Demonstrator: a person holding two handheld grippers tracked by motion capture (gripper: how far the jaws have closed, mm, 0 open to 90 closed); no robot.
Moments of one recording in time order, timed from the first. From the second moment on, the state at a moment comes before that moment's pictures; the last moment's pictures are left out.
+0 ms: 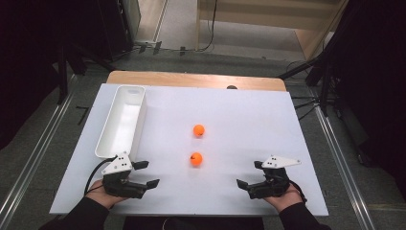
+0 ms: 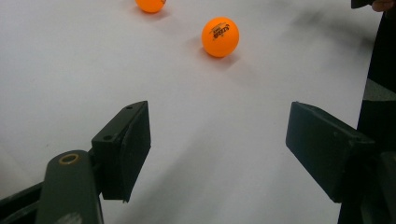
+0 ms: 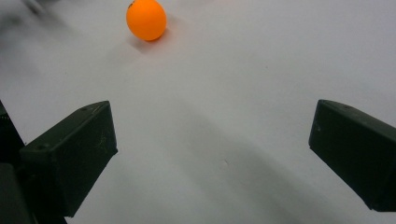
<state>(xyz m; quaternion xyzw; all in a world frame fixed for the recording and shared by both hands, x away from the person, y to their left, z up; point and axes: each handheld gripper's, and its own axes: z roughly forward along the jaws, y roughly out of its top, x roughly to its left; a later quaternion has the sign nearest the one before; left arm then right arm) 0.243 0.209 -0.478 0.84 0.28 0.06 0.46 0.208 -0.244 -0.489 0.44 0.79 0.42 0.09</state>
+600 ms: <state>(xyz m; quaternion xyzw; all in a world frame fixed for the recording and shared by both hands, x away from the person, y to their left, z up) 0.242 0.209 -0.478 0.84 0.28 0.06 0.46 0.209 -0.243 -0.490 0.44 0.79 0.42 0.08</state>
